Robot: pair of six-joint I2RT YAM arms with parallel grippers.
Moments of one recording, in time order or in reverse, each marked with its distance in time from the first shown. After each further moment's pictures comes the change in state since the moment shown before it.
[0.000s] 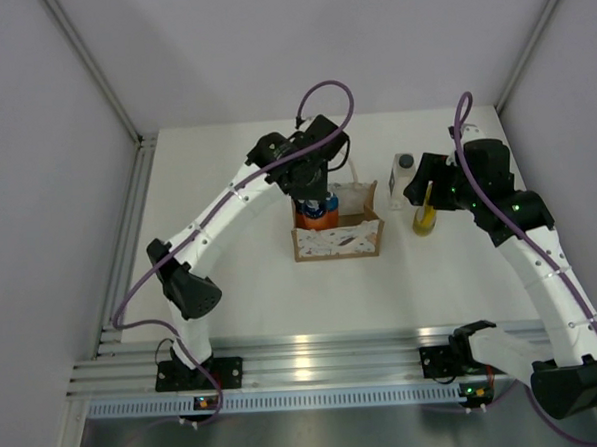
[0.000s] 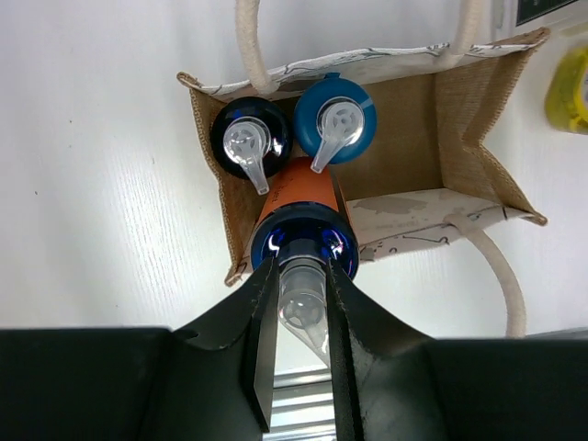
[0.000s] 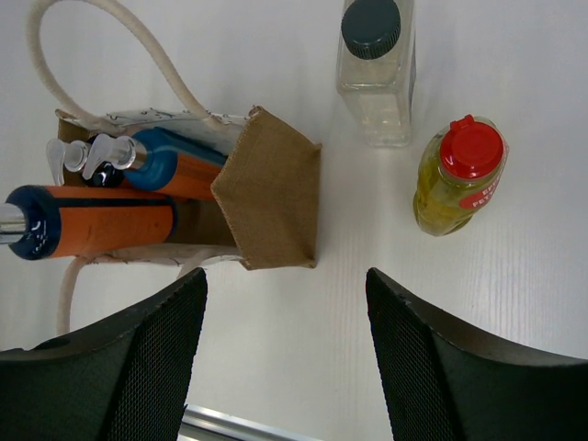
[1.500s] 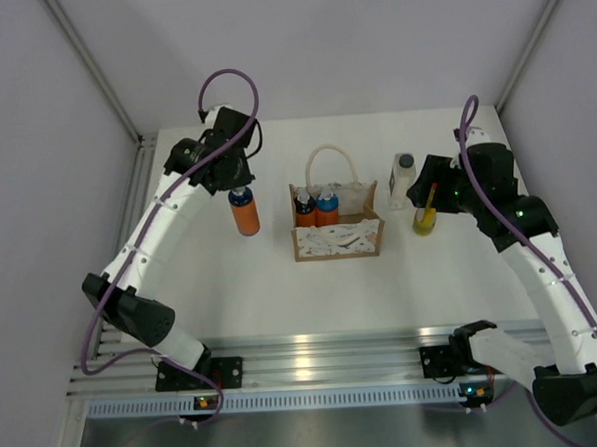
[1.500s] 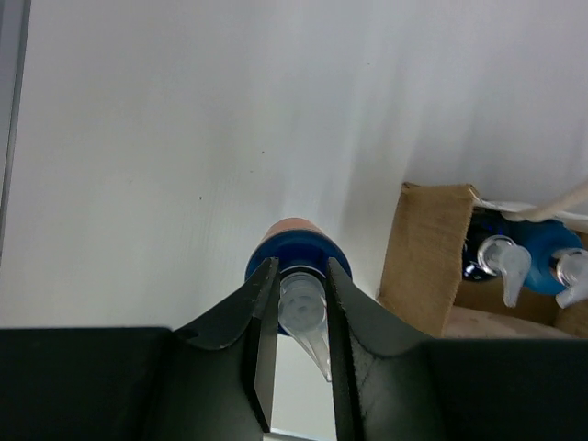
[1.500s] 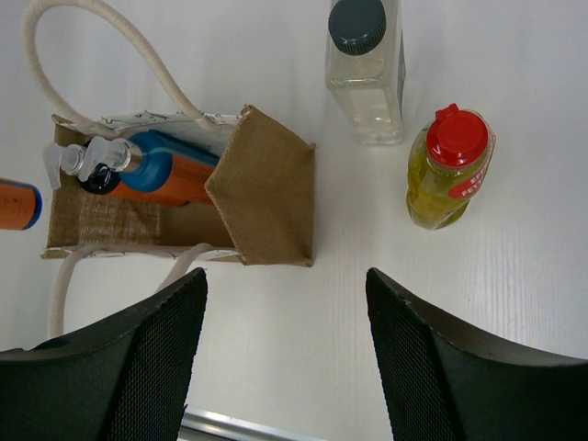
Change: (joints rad) left arm 0.320 -0.330 -0.312 0.110 -0.105 0.034; right arm 0.000 -0.032 -0.018 -0.004 0.026 0.018
